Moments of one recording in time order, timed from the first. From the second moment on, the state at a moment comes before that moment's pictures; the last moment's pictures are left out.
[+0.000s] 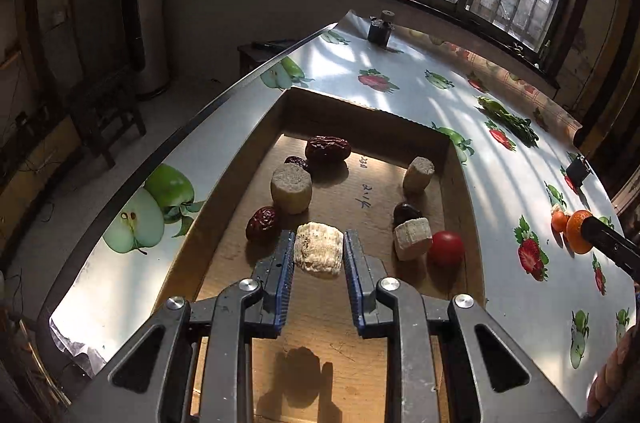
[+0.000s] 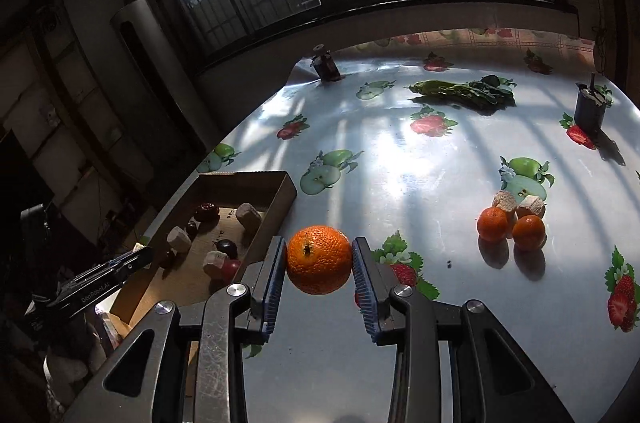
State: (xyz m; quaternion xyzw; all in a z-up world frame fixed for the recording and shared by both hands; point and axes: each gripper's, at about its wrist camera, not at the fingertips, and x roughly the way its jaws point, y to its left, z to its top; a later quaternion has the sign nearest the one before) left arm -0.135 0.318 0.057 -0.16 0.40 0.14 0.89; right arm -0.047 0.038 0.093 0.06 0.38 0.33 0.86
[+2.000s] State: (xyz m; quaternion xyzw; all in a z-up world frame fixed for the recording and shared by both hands) left arm -0.171 0.179 0.118 0.01 0.33 0.15 0.93; right arm -0.119 0.012 0.083 0.03 0.36 0.26 0.90
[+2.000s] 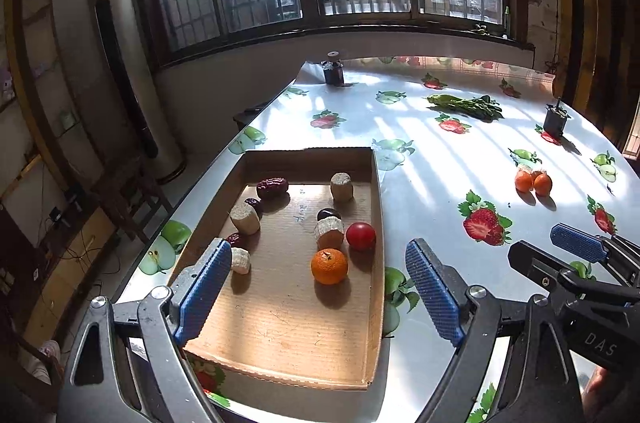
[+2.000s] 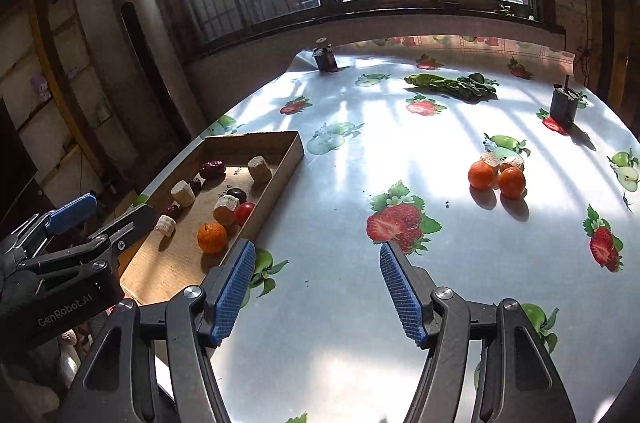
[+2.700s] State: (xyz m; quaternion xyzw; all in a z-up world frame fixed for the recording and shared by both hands) left arm -0.125 0.152 0.108 -0.05 0.38 0.05 0.92; right arm -0.063 -0.142 0.087 0.11 0.38 0.12 0.91
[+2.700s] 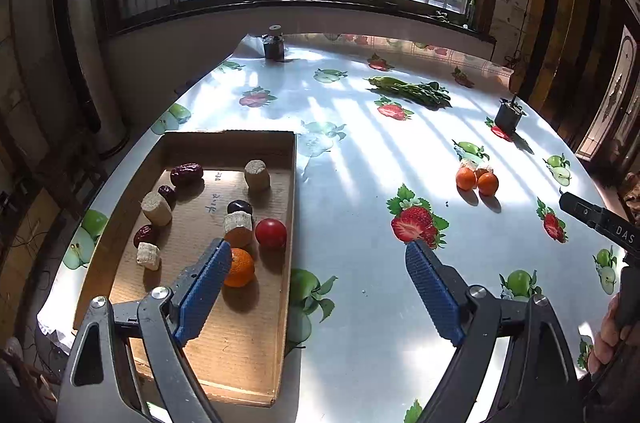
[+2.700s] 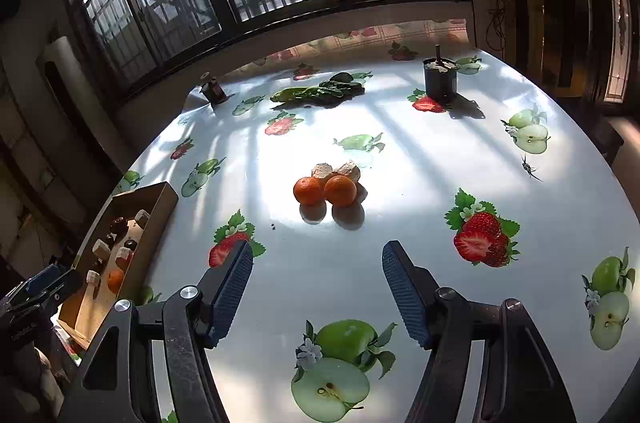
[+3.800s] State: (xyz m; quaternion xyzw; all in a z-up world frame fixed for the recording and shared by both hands) left arm 0.088 0.041 0.016 -0.17 0.48 -0.12 0.85; right arm 0.054 -0.130 0.012 0.10 0.44 0.13 0.88
